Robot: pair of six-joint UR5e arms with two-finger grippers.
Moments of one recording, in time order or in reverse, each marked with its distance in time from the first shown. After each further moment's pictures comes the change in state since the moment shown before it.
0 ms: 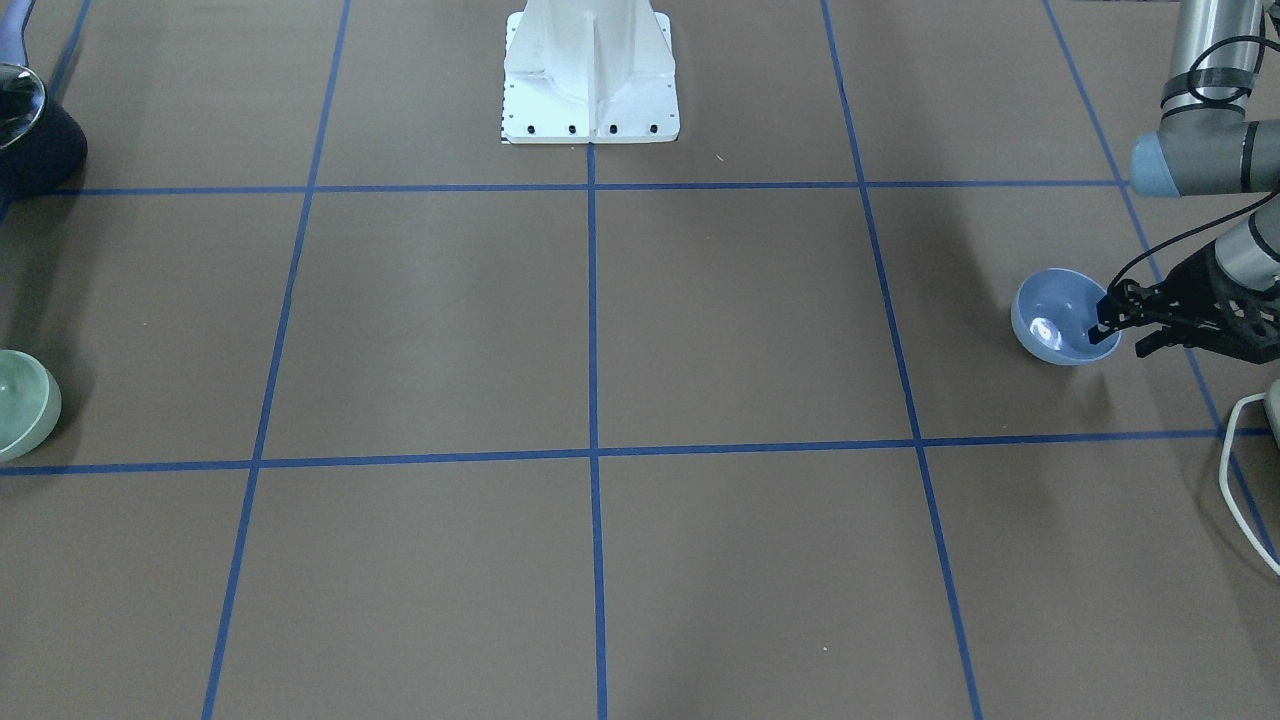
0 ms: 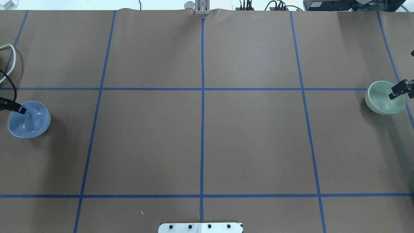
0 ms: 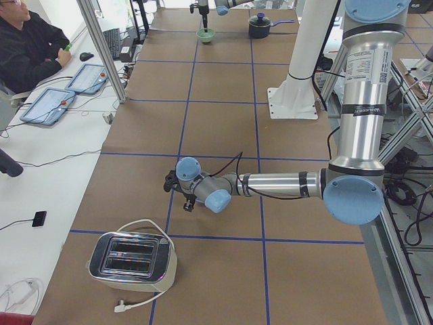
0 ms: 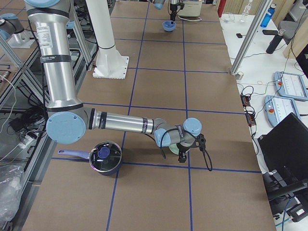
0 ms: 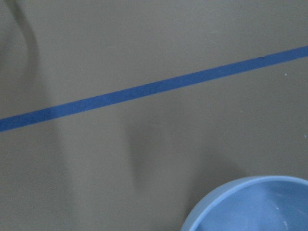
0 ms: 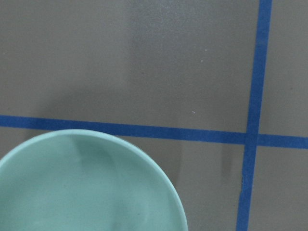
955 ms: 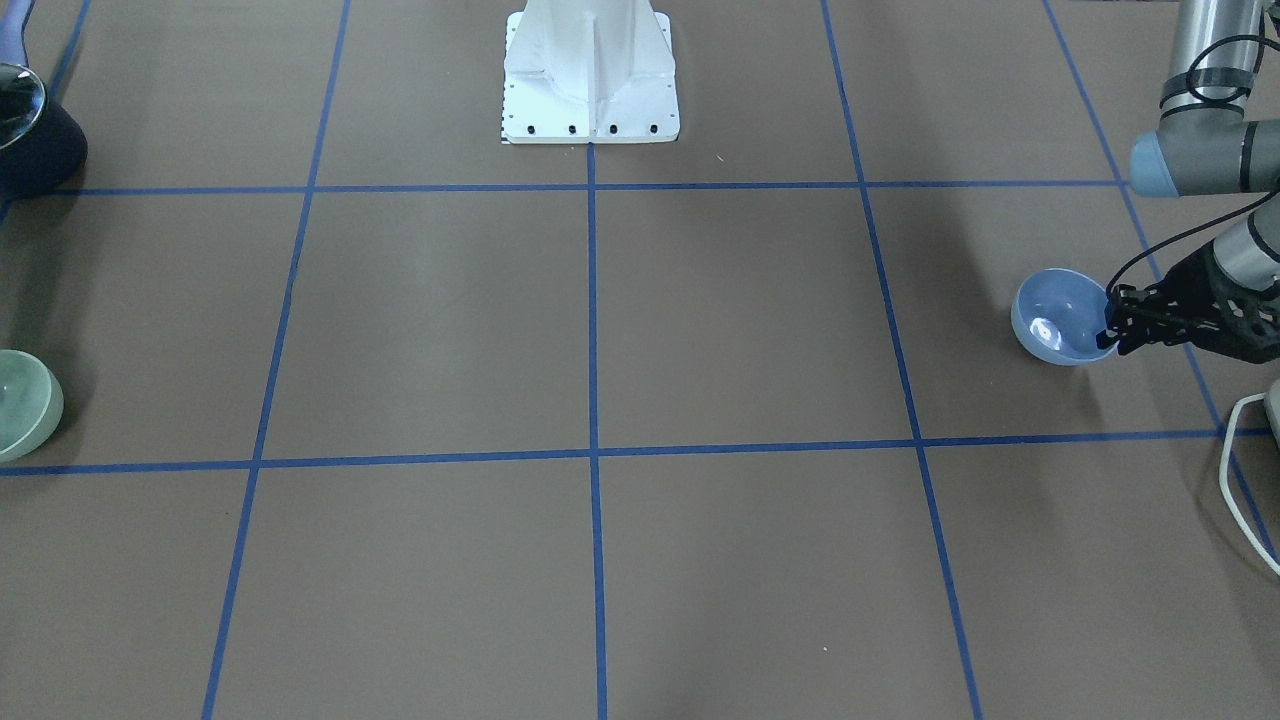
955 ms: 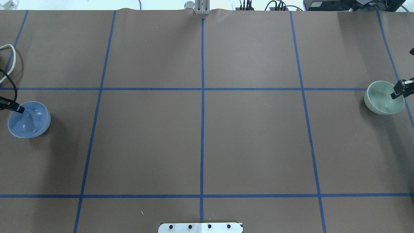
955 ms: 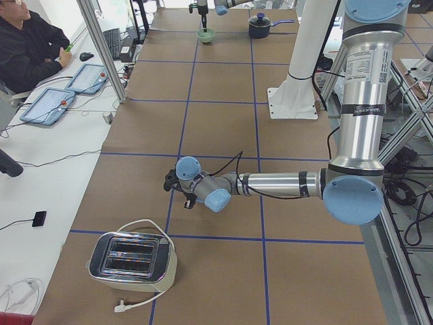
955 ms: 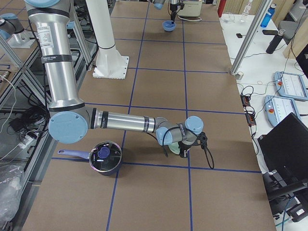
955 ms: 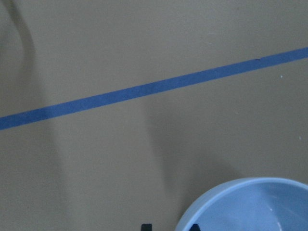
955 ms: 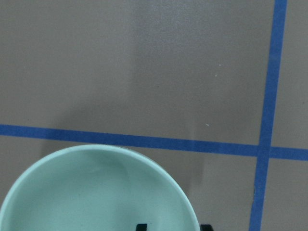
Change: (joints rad) left arm 0.001 -0.001 -0.004 0.000 -0.007 -0.013; right arm 0.000 0.006 0.000 -0.002 0.009 0.001
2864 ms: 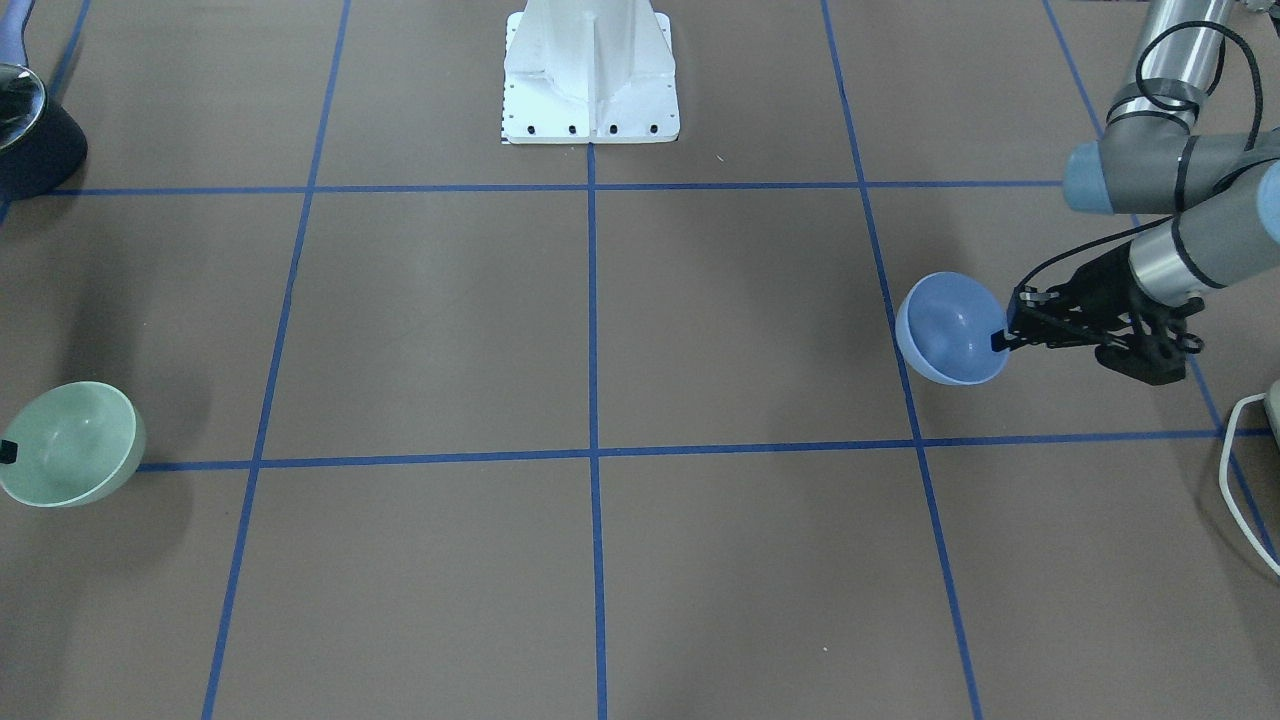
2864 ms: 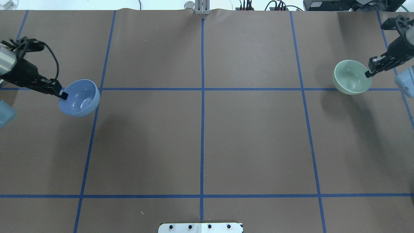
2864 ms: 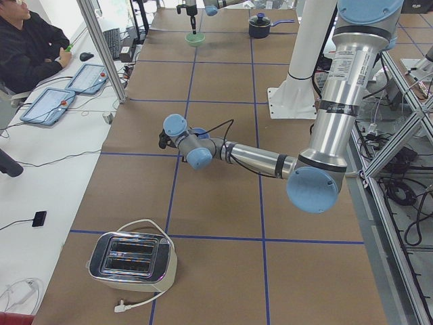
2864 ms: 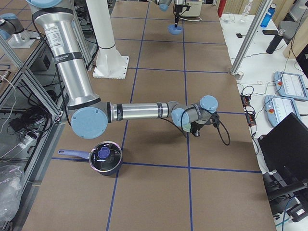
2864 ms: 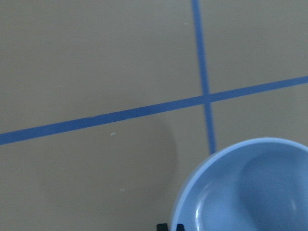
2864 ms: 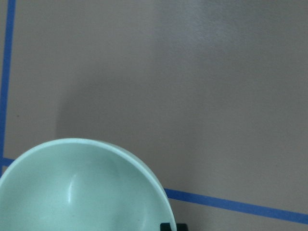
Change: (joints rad) left arm 0.104 -0.219 -0.126 0.134 -0.162 -0.280; right arm -0.051 0.188 0.023 -0.105 0.075 0.036
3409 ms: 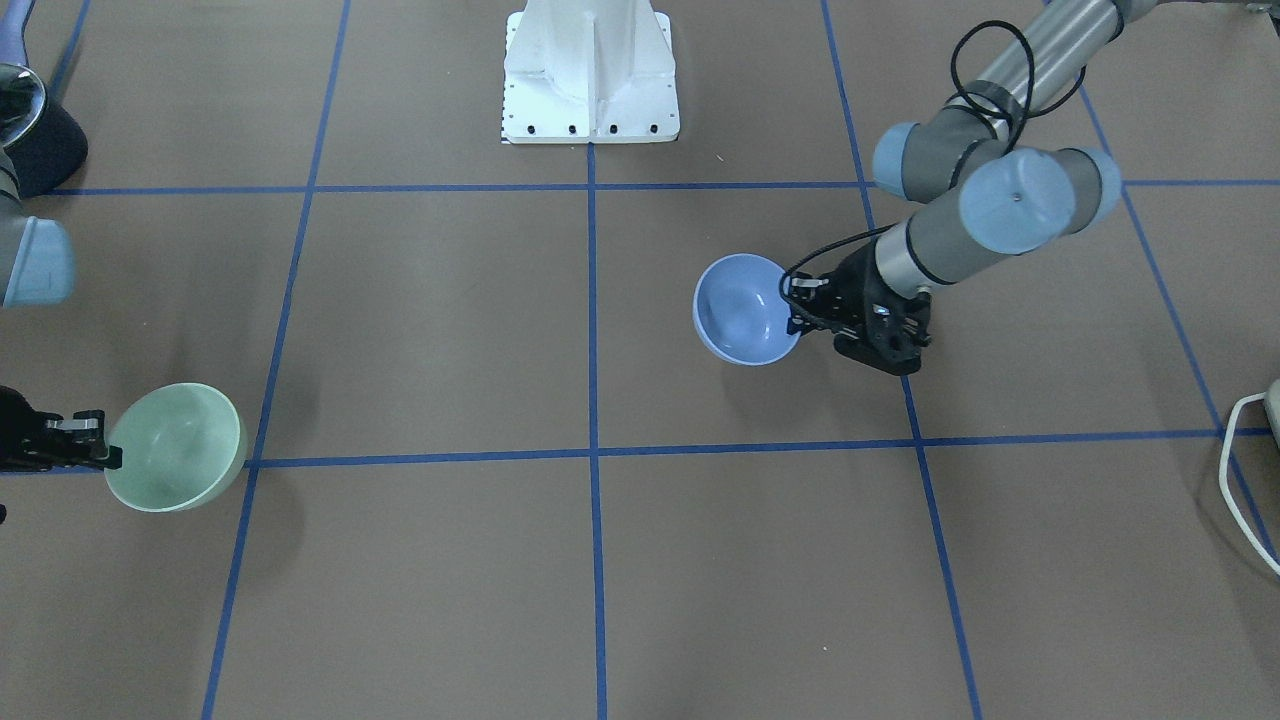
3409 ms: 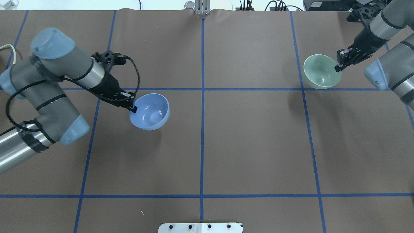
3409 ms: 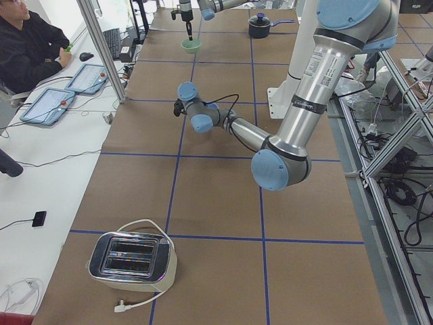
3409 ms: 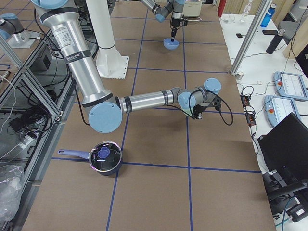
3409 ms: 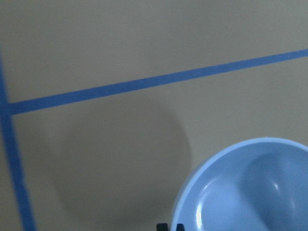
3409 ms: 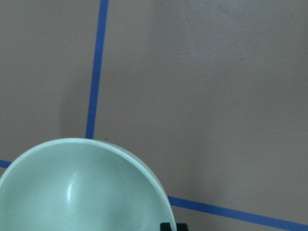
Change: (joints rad) left arm 0.252 -0.249 -0.014 0.117 0.153 -0.195; right arm -0.082 0.101 0.050 -0.060 0.015 0.084
